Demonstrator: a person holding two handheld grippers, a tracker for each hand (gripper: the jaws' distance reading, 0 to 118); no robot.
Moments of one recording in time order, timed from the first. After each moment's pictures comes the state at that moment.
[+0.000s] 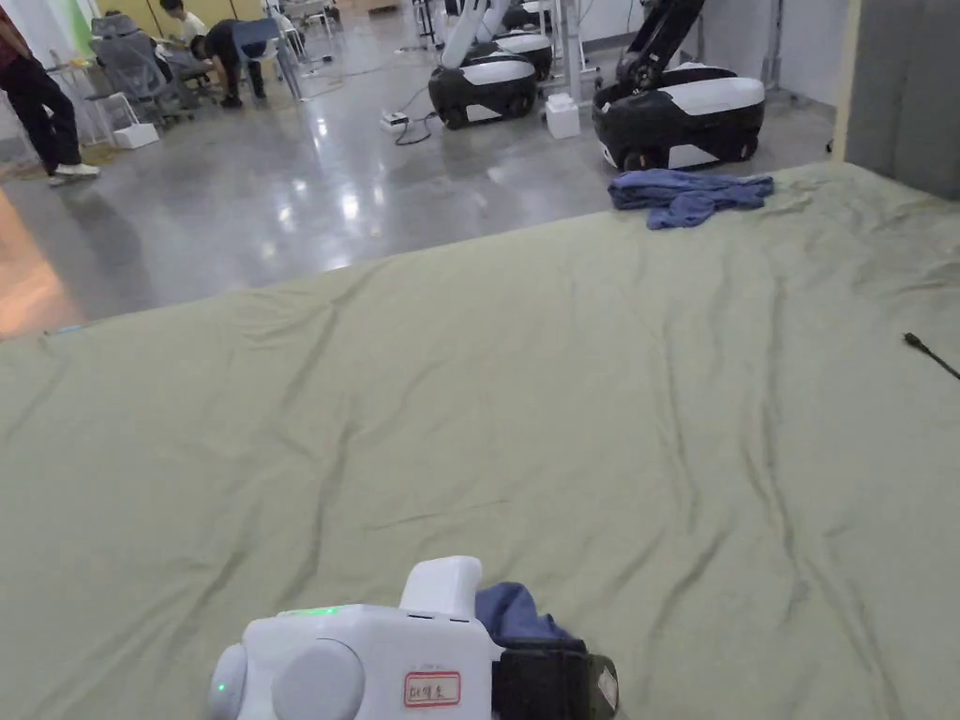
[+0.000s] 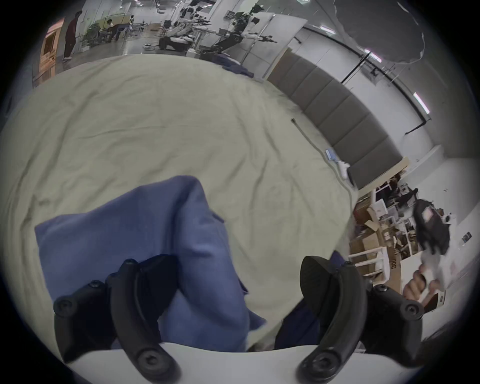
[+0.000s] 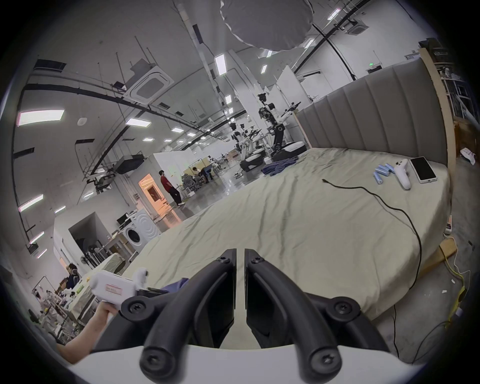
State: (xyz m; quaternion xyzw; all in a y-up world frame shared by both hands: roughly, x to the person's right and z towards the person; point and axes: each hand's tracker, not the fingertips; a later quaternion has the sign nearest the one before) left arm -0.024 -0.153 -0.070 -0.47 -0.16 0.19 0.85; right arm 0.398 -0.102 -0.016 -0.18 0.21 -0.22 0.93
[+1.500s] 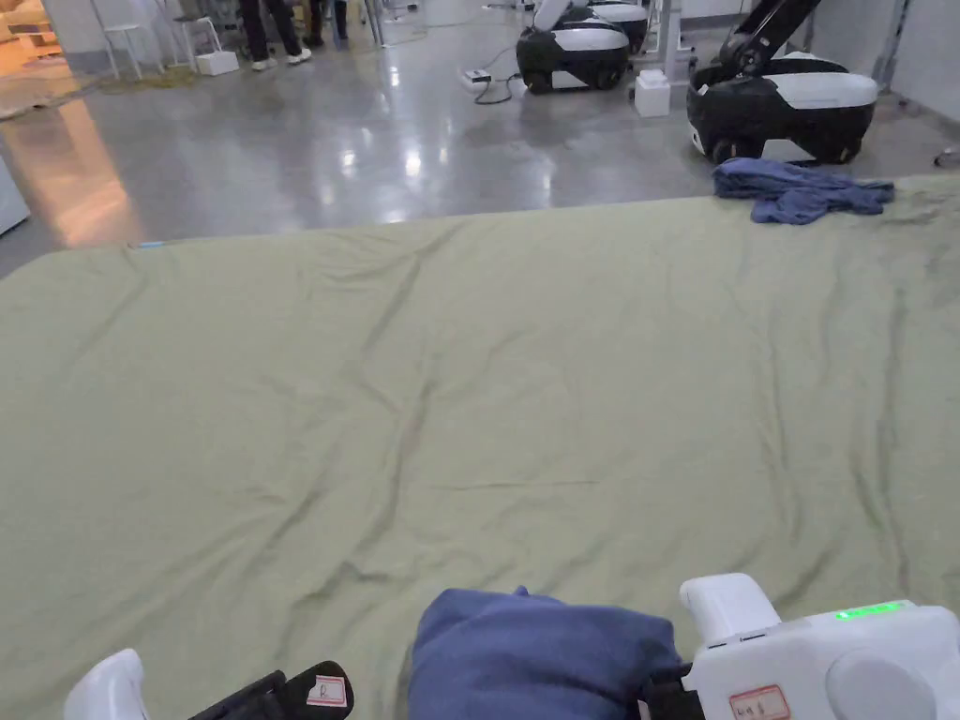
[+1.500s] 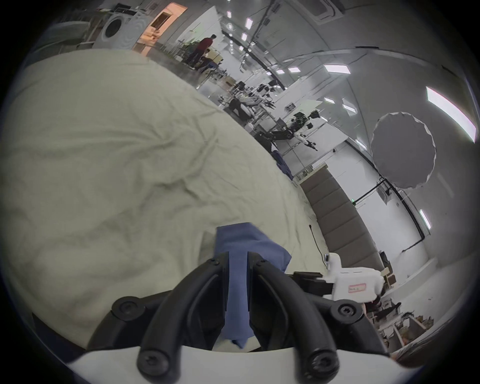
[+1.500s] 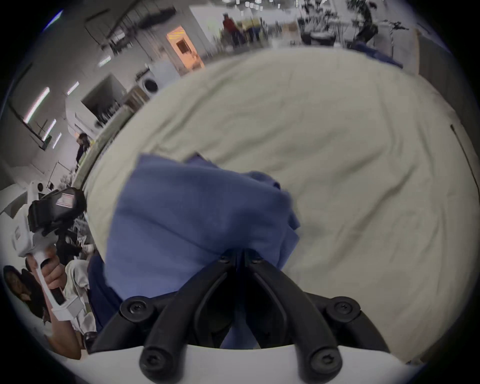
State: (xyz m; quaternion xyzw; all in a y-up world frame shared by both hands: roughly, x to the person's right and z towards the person) left arm -0.178 -0.173 0.091 -0.26 0.02 0.40 0.88; right arm 0.135 -0.207 -0.145 -0.54 0.38 0.06 0.75
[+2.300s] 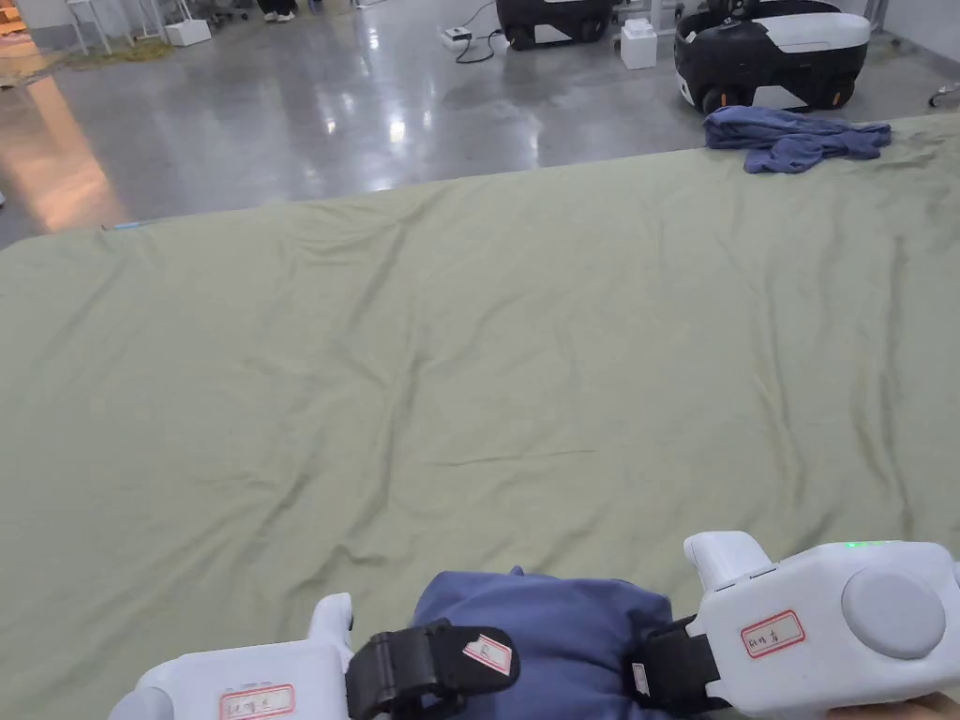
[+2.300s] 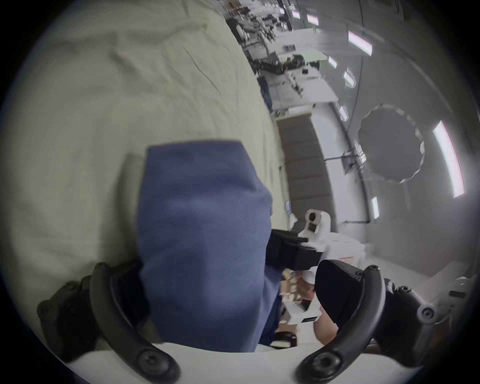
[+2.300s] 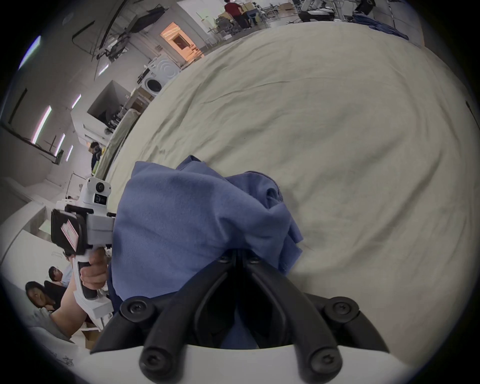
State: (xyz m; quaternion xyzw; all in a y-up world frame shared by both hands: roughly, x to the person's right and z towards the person) left arm -0.169 -0.247 -0.027 -0.43 -0.19 0.49 0.74; right arm 0.150 -0.214 -0.170 -0.56 0.41 -0.01 0.72
